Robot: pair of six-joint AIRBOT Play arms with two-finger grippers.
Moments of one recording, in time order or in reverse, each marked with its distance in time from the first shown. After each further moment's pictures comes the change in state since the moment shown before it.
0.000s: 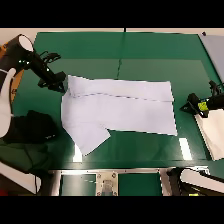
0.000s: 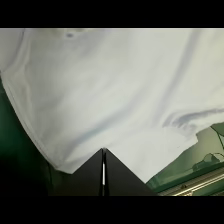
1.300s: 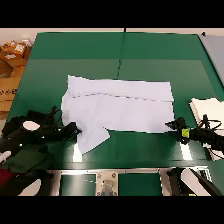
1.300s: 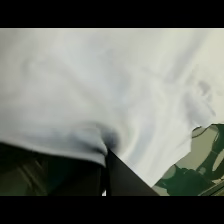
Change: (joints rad) left arm -0.073 0.664 -1.384 -0.638 0.895 0.293; right arm -0.075 0.288 -0.650 0.304 -0.356 -0.033
